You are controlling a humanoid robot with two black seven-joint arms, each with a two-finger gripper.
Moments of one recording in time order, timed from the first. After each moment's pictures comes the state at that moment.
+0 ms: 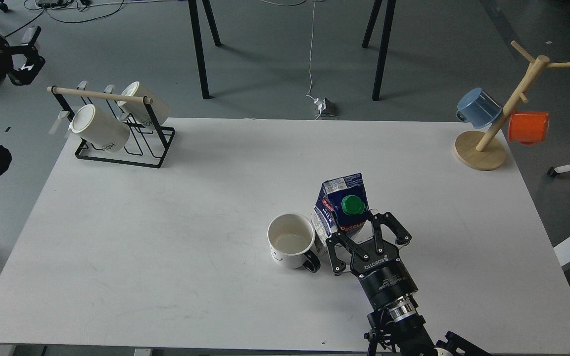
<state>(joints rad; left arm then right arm) -0.76 0.66 -0.88 -0.68 0.15 -0.45 -0.29 -0.02 -0.12 0.68 1.35 0.11 0.49 0.49</state>
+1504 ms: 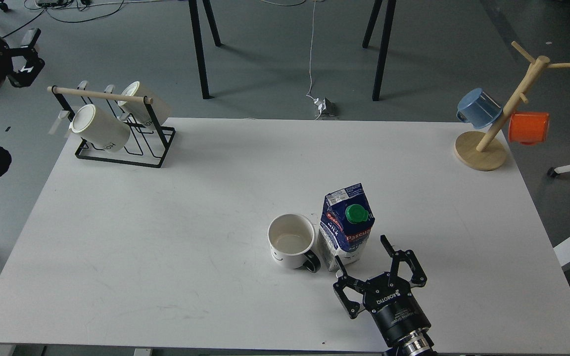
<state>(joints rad) -0.76 0.66 -0.88 -0.68 0.16 -0.45 -0.29 -0.19 -0.23 0.69 1.39 0.11 0.49 0.49</state>
